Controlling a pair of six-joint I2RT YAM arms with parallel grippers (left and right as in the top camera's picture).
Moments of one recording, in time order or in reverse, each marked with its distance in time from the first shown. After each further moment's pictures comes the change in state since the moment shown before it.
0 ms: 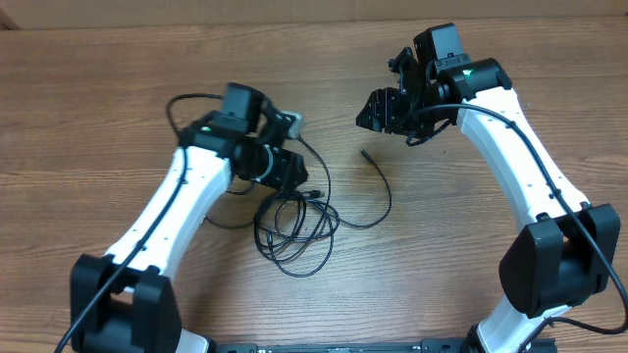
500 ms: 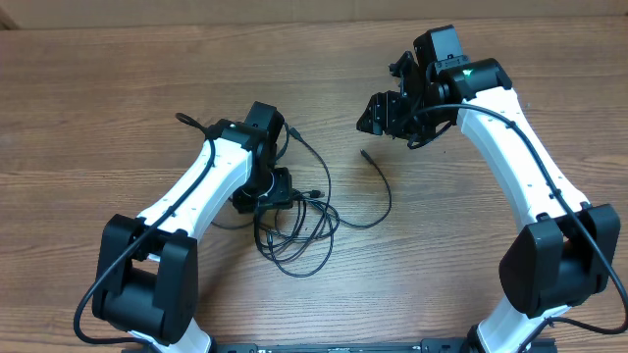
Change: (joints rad) left arm -0.049 0.137 0.000 -0.196 -0.303 -0.465; right arm 0.000 0.000 0.000 -0.040 0.008 0.000
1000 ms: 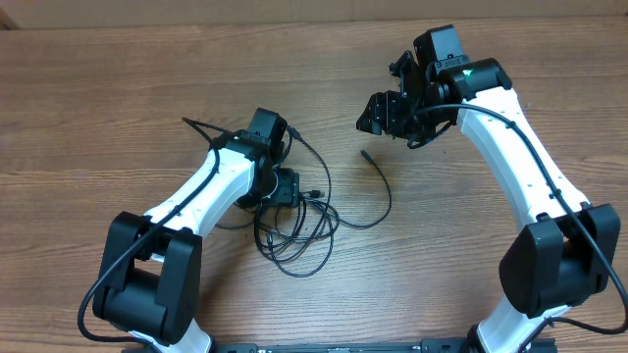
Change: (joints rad) left arm -0.006 0.000 -0.098 0.218 -0.006 0.101; right arm 0.000 0.000 0.000 0.003 0.000 0.000
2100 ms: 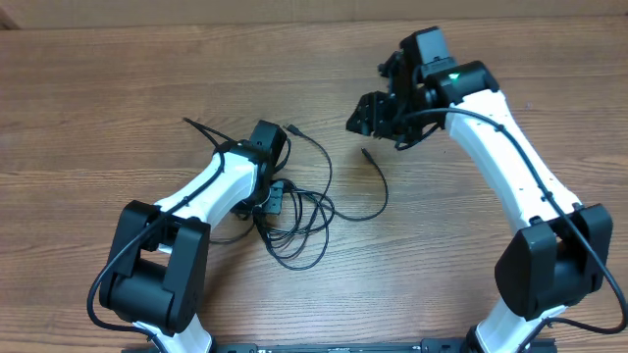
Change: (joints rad) left arm 0.002 0.045 -0.044 -0.007 -0.210 0.068; right arm 0.062 0.000 0.000 0.034 0.000 0.069
